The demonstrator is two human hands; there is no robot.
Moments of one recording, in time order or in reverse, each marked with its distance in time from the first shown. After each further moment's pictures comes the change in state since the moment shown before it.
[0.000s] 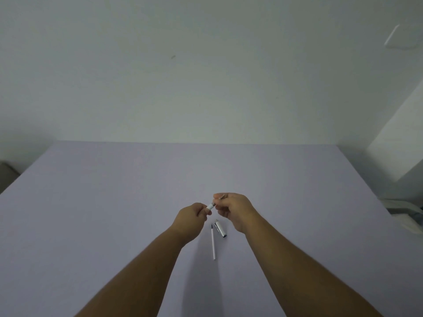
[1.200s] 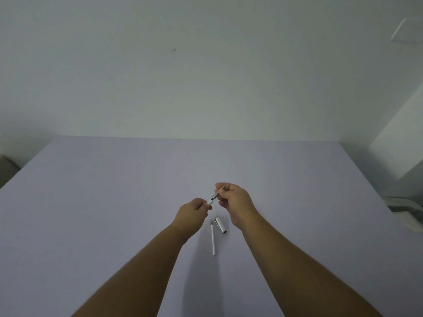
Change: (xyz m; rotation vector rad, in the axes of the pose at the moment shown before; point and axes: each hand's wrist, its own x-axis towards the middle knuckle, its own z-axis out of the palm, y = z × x) left_hand -0.002 0.005 0.005 -0.187 0.023 -0.109; right_hand 0.003 0.001 0.005 0.053 0.047 -0.136
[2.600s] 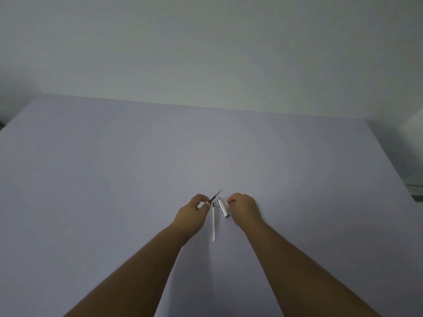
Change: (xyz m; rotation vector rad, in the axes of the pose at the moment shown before) left_hand 0.026 -0.057 0.028 -0.014 -0.080 -0.167; right_hand 0.045 0.085 -0.036 -1.159 0.075 0.027
